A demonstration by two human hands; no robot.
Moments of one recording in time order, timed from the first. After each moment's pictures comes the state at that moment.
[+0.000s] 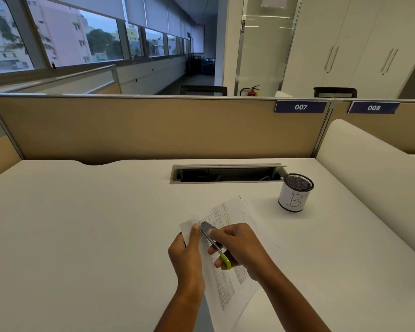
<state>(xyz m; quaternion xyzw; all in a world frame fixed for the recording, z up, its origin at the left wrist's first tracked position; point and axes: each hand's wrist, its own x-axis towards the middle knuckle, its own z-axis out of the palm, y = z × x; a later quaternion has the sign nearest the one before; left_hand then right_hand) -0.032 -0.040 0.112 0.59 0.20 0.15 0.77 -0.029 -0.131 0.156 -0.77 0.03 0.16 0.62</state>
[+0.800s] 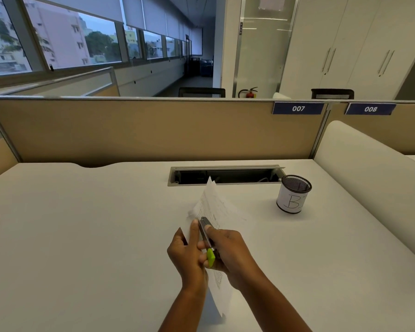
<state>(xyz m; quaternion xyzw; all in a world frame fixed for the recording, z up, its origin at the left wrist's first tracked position) -0.023 -0.050 0.112 0.57 0.21 0.22 0.76 -0.035 -0.112 0.154 -0.66 0.09 0.15 0.73</state>
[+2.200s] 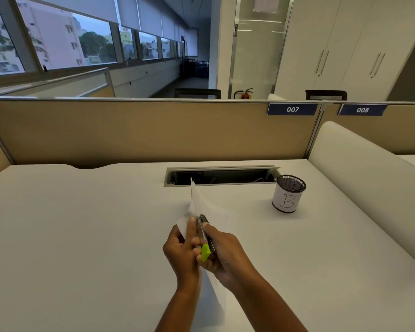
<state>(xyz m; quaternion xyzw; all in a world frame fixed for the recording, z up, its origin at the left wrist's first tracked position) -0.018 -0.046 0.106 0.58 0.16 0.25 0.76 -0.037 -0.110 0.155 -0.51 0.13 0.19 0.83</state>
